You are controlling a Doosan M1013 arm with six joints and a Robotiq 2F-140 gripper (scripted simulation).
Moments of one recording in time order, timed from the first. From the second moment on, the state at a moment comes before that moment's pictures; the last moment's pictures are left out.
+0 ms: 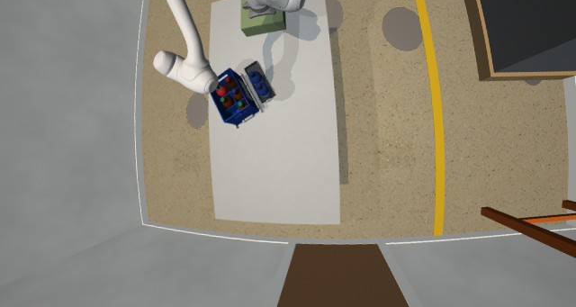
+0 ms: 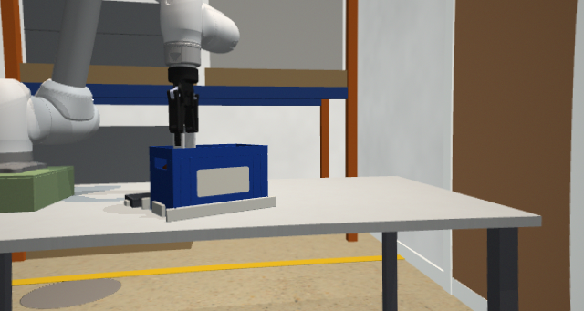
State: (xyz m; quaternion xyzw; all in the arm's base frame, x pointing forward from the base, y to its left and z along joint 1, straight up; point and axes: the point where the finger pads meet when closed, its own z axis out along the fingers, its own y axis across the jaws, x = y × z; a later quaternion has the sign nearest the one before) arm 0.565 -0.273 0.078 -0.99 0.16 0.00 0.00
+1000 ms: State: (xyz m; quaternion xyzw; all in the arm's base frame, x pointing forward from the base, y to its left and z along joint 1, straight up) arm 0.565 -0.273 0.136 -0.99 0.16 0.00 0.00
